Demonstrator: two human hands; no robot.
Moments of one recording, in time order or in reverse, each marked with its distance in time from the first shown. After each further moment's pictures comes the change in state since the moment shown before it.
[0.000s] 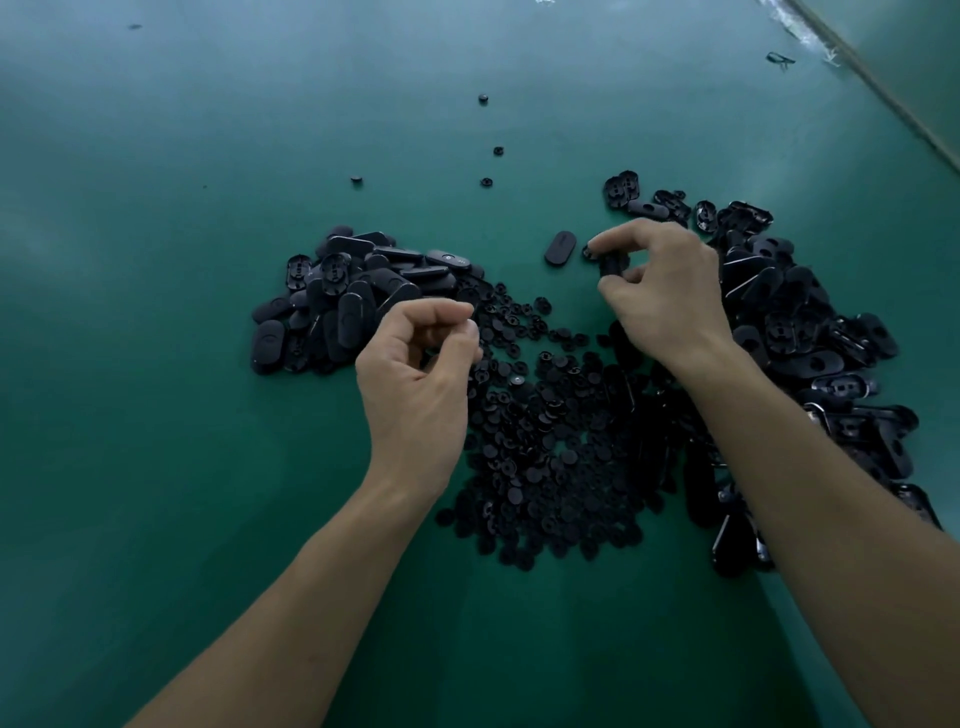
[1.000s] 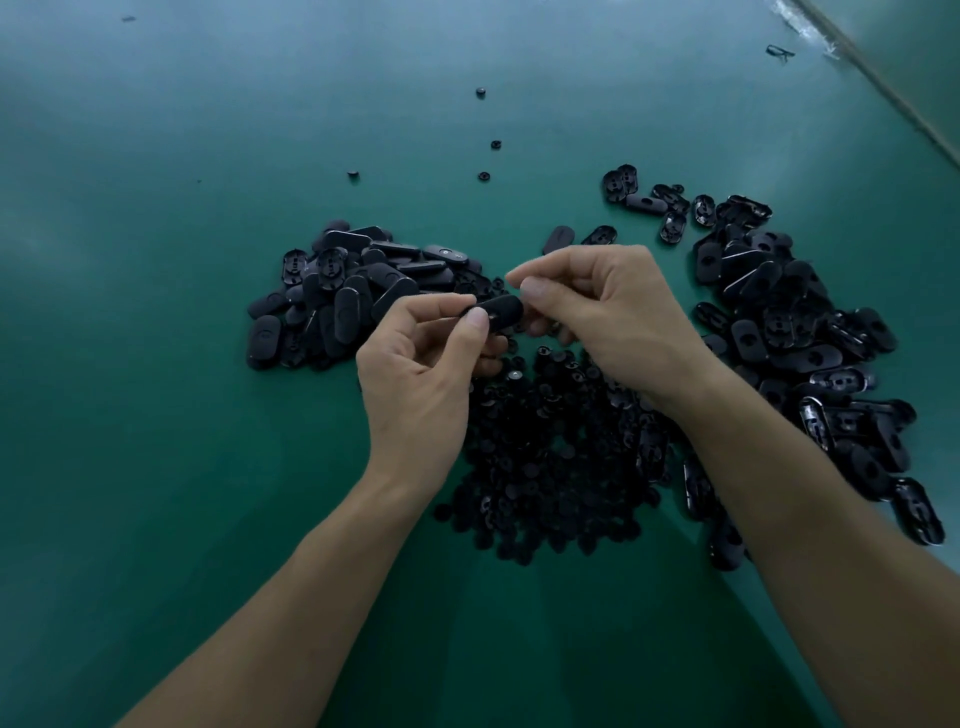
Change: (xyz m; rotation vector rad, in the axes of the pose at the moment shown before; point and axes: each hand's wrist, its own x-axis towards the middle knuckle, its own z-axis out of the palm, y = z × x) left_hand -0.004 0.005 0.003 -0.107 -0.053 -0.035; right_hand -0.029 -0.027 0.004 0.520 -0.319 -0.093
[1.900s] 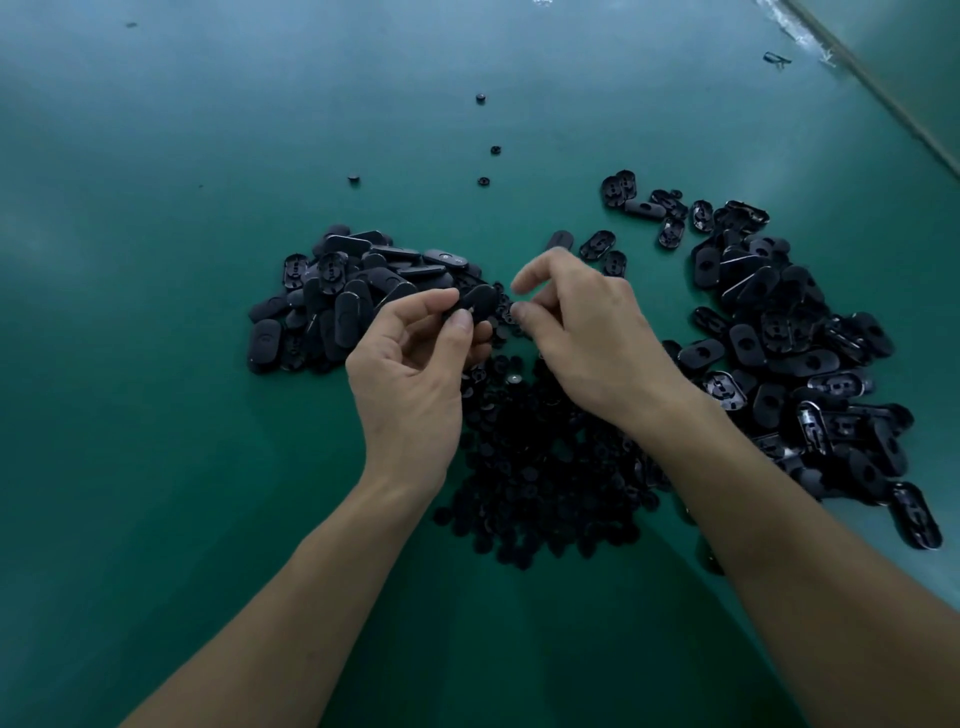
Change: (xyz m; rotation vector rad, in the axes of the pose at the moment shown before) left_hand 0.003 -0.001 -0.001 -0.041 0.087 -0.019; right_hand -0.005 -0.010 0.019 -0.441 0.037 -0.003
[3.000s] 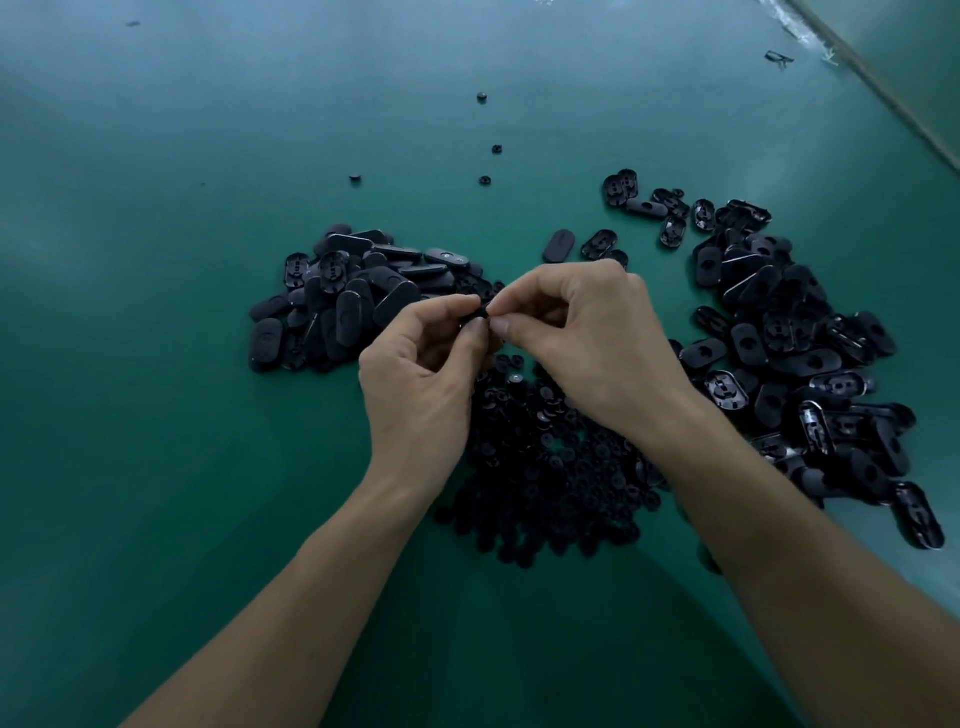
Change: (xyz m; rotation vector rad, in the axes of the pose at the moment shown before) left_hand -0.001 -0.001 -0.001 0.124 -0.069 0.014; right_hand -0.011 -0.018 -0.006 0.154 0.053 -0.055
